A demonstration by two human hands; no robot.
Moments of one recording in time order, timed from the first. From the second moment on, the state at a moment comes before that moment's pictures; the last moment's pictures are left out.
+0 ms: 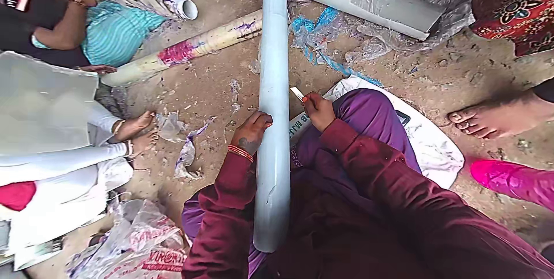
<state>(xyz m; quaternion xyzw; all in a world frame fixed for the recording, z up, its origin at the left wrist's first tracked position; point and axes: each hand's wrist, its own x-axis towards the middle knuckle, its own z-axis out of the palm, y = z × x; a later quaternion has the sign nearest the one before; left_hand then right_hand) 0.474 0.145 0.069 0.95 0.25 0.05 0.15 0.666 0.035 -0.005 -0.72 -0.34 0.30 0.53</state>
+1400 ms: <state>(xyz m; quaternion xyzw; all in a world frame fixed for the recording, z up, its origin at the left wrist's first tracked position) 0.532 0.085 0.107 0.90 0.40 -0.15 0.10 0.655 0.031 -0.012 -0.70 -0.38 0.33 0.52</state>
